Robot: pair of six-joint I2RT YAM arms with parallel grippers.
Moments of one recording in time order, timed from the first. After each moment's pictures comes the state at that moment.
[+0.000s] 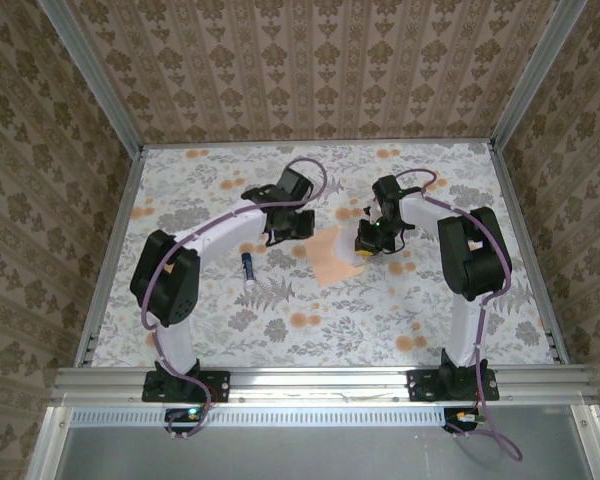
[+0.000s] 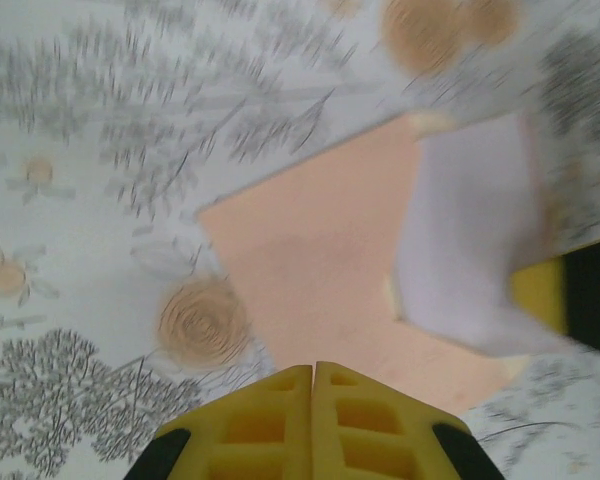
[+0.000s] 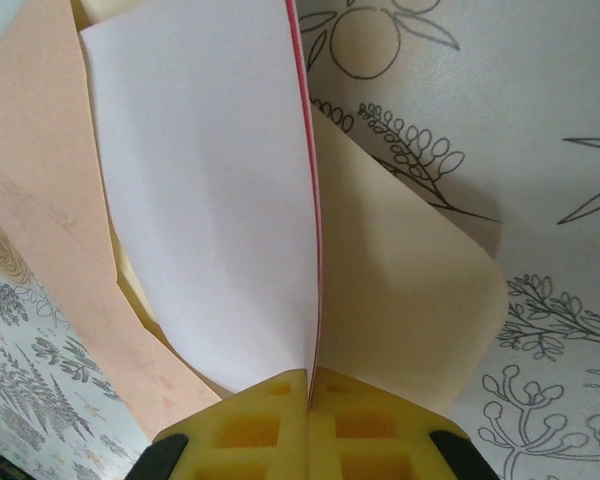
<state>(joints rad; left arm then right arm) -0.70 1.86 1.41 -0.66 0.09 -0.59 0.25 1.98 1.31 -0.74 -0.45 0.43</state>
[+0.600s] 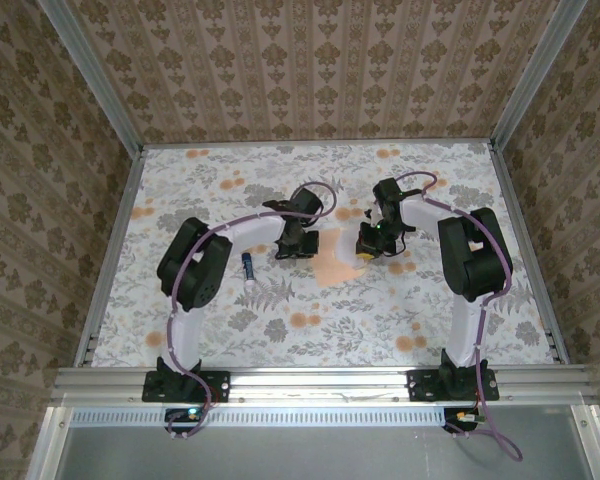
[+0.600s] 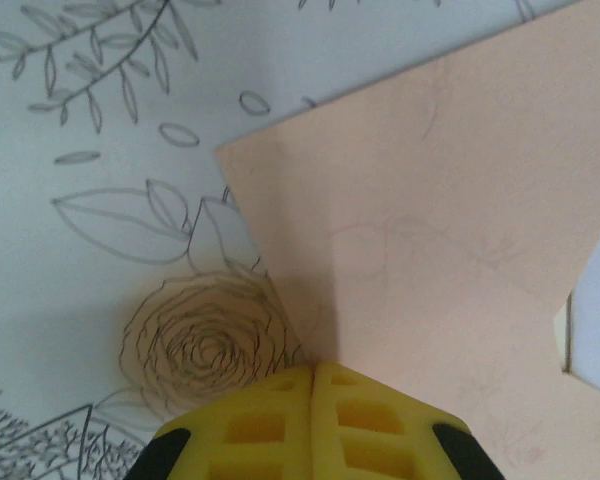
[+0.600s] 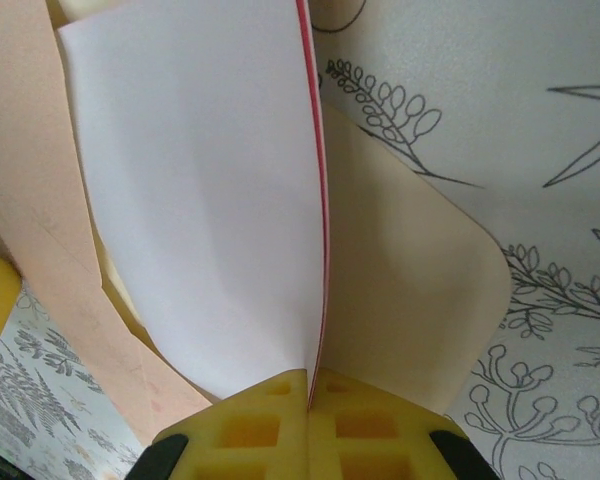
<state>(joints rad) -0.73 2.05 1.43 -0.65 0.09 -0.63 0.25 1.97 1.28 -0.74 -0.45 0.43</state>
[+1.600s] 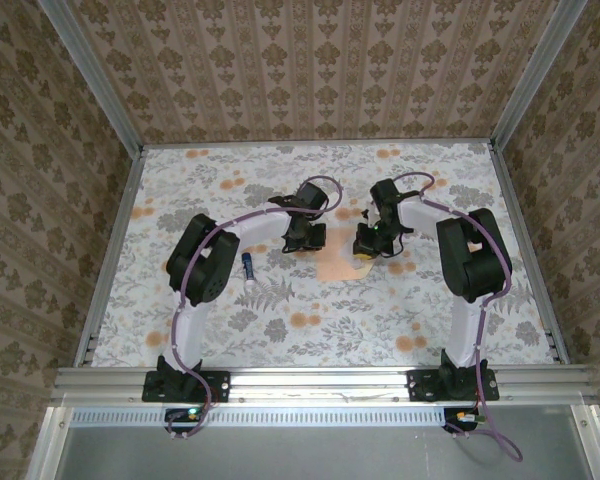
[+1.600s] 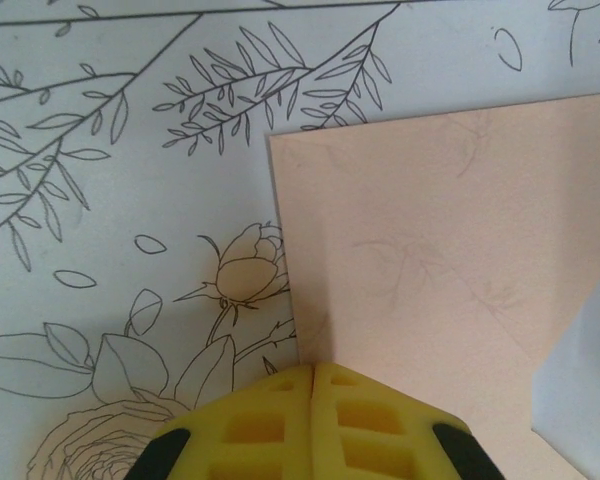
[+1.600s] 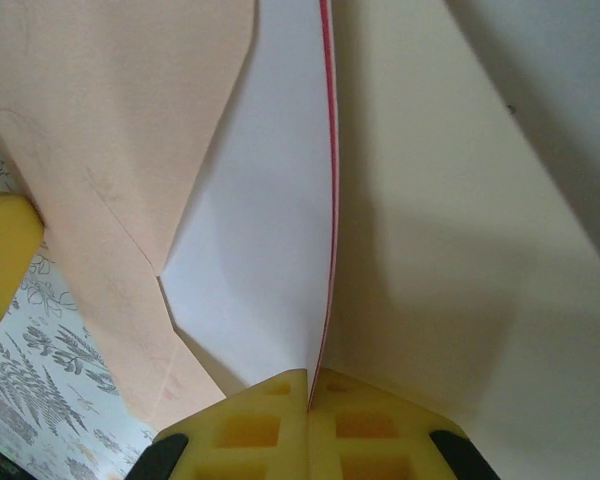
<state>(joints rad) -0.73 2.11 1.51 -0.60 0.12 -0.63 0.27 1.97 1.27 -0.70 -0.46 0.44</state>
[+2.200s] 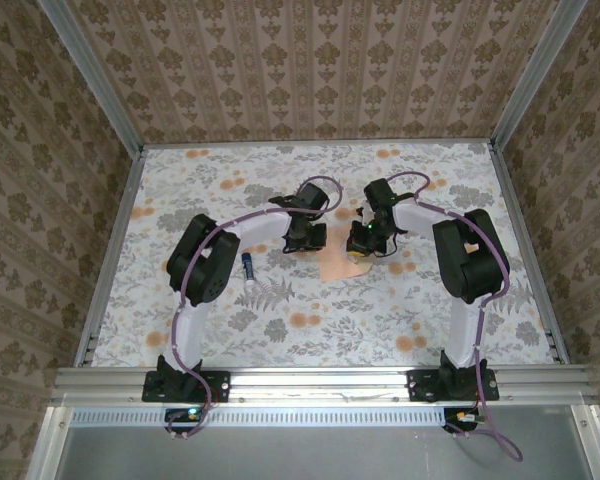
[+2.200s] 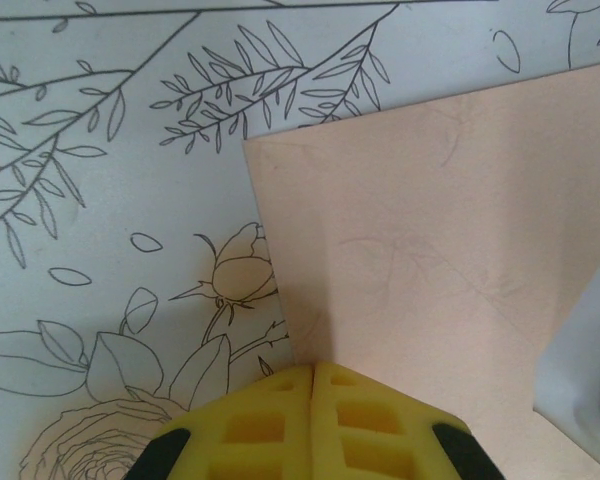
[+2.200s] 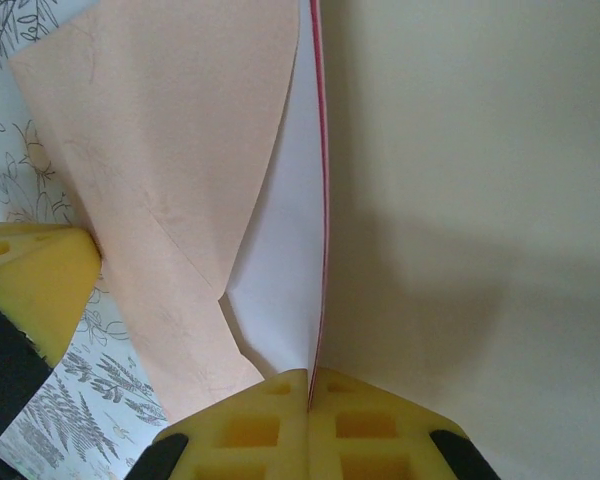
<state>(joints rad) -0.73 2.11 1.51 -0.60 0.12 -0.64 0.30 1.97 1.27 -0.62 -0.46 0.50</state>
